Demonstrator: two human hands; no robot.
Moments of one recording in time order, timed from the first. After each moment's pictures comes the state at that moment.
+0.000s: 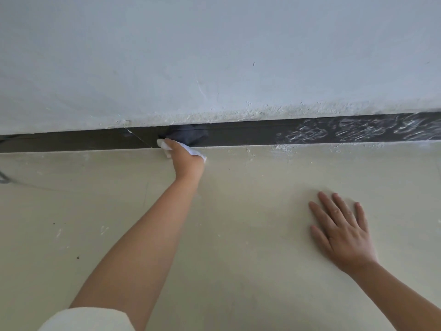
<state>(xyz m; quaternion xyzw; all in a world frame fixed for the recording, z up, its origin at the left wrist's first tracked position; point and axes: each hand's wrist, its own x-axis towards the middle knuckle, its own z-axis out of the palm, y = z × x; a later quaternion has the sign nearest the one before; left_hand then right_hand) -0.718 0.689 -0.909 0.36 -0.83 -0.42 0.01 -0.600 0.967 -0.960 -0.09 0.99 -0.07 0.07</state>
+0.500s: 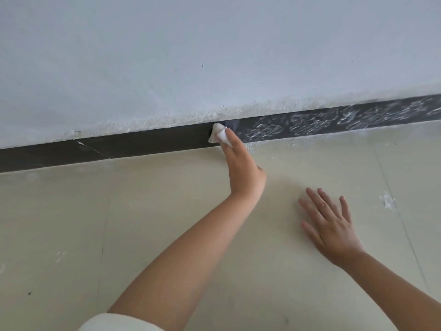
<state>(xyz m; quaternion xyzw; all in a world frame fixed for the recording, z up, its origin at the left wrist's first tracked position) -0.695 0.841 -0.917 0.04 -0.87 -0.48 0.02 -0.583 1.000 -0.950 -0.08 1.00 -0.05 0.03</state>
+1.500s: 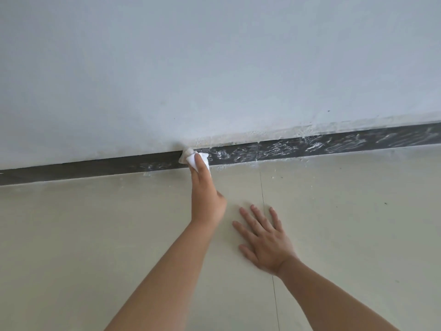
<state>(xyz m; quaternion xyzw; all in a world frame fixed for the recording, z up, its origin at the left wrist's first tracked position) -0.702 1.035 -0.891 0.11 -0.92 -0.37 -0.05 -0.626 1.171 -0.946 -0.24 0.95 -0.02 0.20</state>
